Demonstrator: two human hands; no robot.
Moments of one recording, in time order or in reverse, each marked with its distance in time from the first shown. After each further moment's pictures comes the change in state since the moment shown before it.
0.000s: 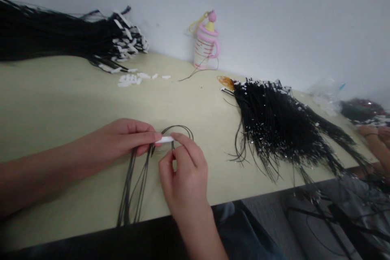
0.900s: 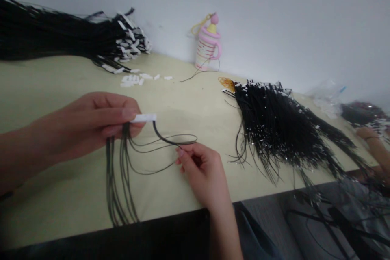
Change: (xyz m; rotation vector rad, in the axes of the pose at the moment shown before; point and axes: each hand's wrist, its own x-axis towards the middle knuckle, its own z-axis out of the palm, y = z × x) left_hand -0.009 0.023 -0.026 -0.223 -0.027 0.326; right_hand 0.009 0.025 -0.027 0.482 -0.392 0.625
